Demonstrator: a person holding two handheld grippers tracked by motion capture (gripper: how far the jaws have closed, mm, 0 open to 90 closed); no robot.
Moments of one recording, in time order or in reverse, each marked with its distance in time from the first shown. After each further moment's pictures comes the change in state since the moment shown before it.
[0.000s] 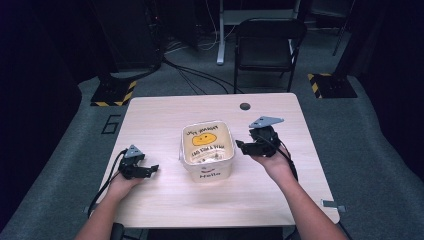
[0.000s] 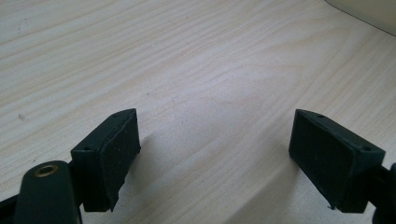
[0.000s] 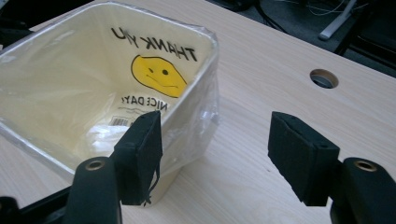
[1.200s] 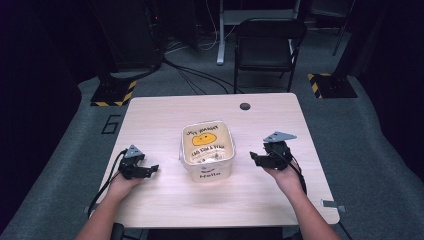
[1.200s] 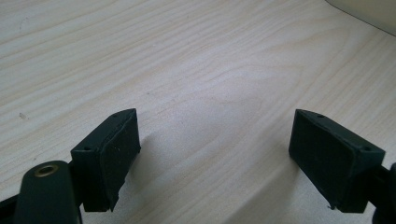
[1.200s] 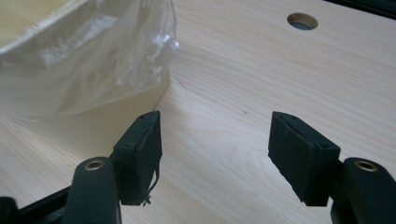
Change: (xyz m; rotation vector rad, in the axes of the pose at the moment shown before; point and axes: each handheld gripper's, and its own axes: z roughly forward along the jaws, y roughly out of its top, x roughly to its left) left arm -0.001 0.000 0.000 -0.002 0.004 -0.005; right arm -0.025 -0.066 0.008 0.037 -0.063 0.077
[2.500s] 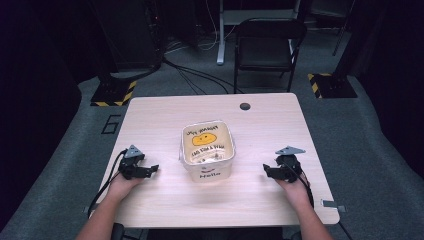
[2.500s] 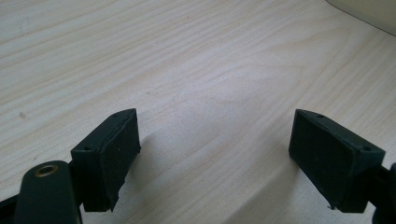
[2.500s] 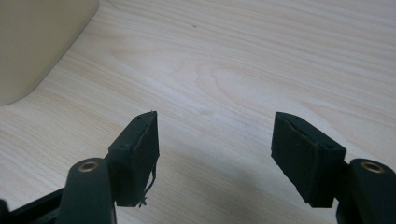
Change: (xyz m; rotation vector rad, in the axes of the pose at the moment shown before) left arm 0.000 0.000 0.000 0.000 0.001 -0.002; right arm -0.032 -0.068 0.020 0.089 -0.093 0.108
